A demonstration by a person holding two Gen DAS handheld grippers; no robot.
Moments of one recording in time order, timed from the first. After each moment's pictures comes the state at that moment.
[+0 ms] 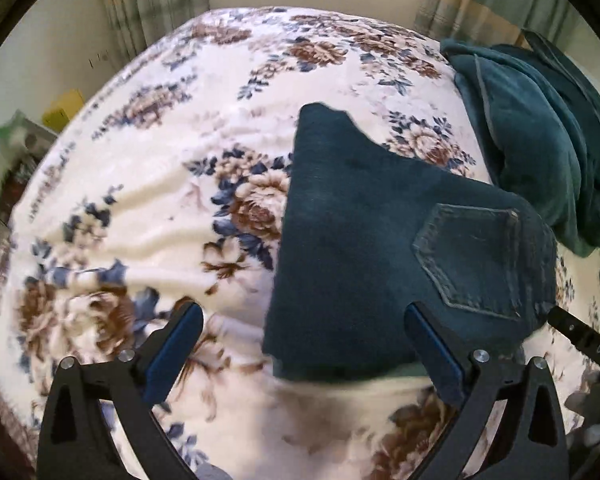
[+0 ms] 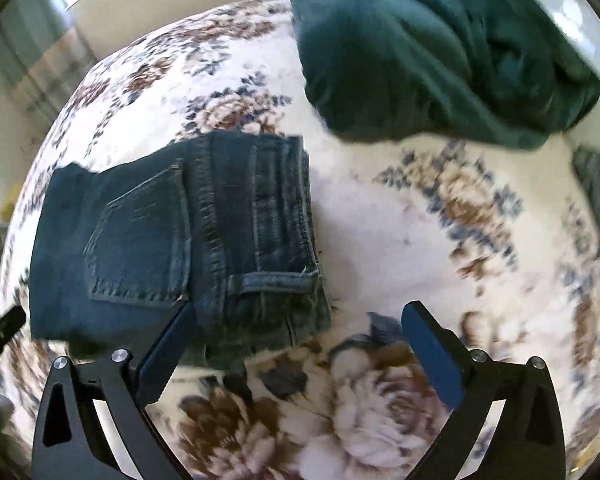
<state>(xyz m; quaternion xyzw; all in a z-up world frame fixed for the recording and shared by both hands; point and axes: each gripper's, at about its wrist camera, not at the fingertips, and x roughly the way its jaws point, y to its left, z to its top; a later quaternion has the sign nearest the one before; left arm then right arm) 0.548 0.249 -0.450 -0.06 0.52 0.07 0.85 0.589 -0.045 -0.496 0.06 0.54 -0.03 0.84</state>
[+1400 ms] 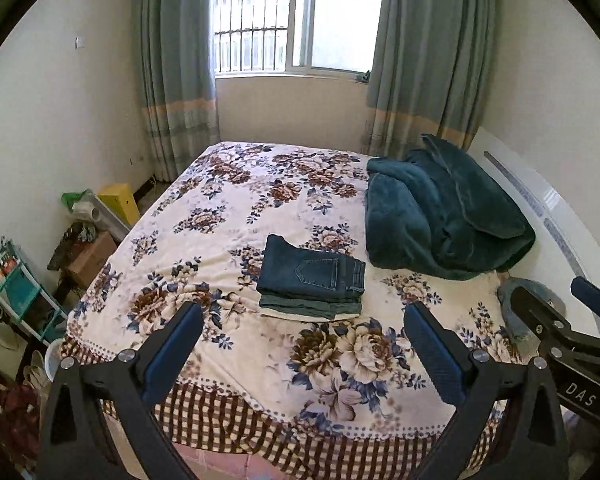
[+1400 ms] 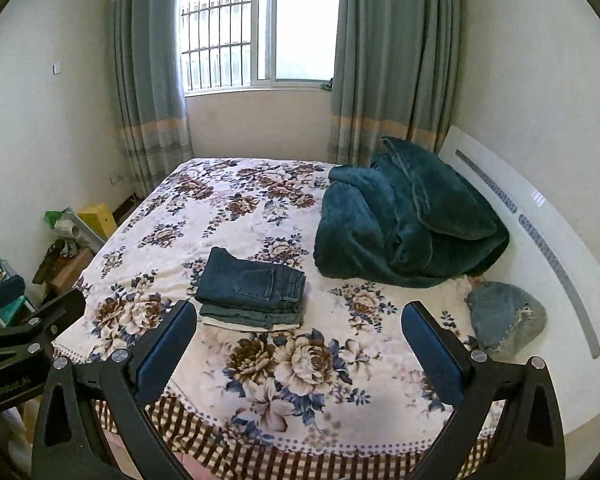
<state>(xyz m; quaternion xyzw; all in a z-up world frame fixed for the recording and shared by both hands) 0.196 0.112 -0.061 -0.04 0.35 0.05 0.93 0.145 -0.105 0.003 -0.03 0.33 0.05 0.94</state>
